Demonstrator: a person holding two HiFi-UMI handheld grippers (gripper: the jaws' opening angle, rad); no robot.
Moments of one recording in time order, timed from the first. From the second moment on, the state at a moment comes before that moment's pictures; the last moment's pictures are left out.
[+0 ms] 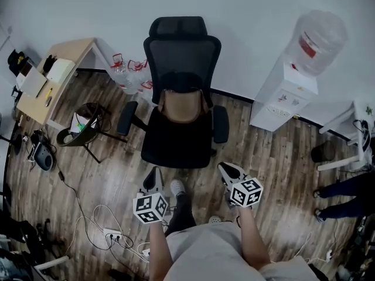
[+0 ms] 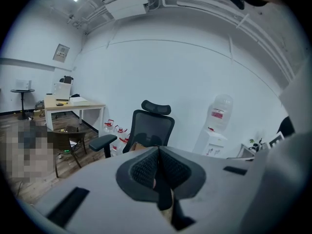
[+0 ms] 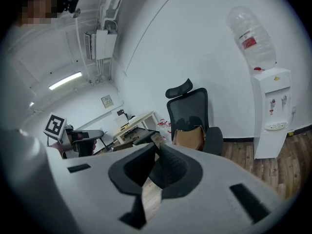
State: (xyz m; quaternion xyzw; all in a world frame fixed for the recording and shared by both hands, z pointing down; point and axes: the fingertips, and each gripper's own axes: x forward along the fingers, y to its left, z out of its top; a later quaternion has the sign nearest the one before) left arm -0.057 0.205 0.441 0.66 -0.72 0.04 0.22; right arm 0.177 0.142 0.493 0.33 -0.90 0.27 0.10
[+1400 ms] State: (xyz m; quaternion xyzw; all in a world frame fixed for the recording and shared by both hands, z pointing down) left arm -0.188 -0.040 0.620 0.74 -0.58 0.13 0.31; right arm -0.031 -0.071 0.651 0.35 -0.85 0.35 0.15
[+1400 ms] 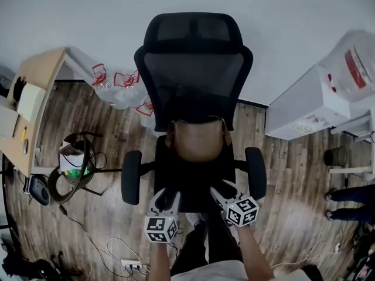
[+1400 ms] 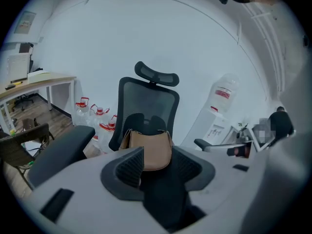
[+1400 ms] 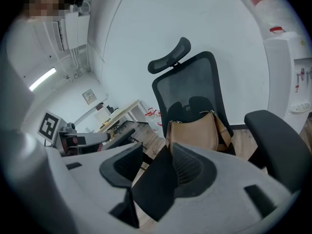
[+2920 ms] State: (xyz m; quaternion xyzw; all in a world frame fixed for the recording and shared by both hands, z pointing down) left arm -0.214 -0.287 0.872 0.71 -0.54 0.20 0.41; right arm -0.004 -0.295 0.843 0.45 -0.77 0.42 0.17
